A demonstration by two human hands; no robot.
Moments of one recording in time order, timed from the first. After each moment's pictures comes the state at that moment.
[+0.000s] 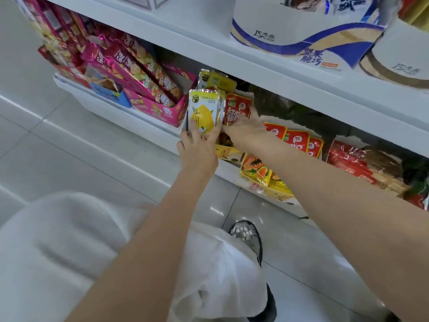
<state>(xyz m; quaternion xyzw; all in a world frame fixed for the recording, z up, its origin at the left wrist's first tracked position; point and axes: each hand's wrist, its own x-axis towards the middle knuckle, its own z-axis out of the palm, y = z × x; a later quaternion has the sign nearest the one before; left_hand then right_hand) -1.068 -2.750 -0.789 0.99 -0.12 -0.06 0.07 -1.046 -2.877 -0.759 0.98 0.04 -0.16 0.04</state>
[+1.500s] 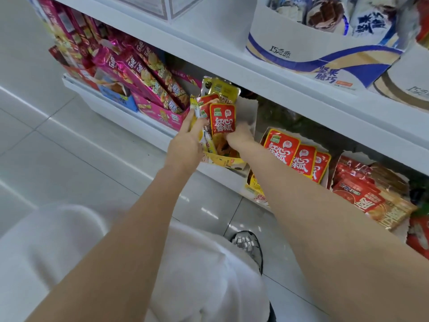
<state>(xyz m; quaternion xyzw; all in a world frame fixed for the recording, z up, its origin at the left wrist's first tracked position) -1.031 -2.712 -0.778 0.95 -0.16 -0.01 0.27 -1.018 -2.848 -0.773 0.85 -0.26 -0.13 -0.43</state>
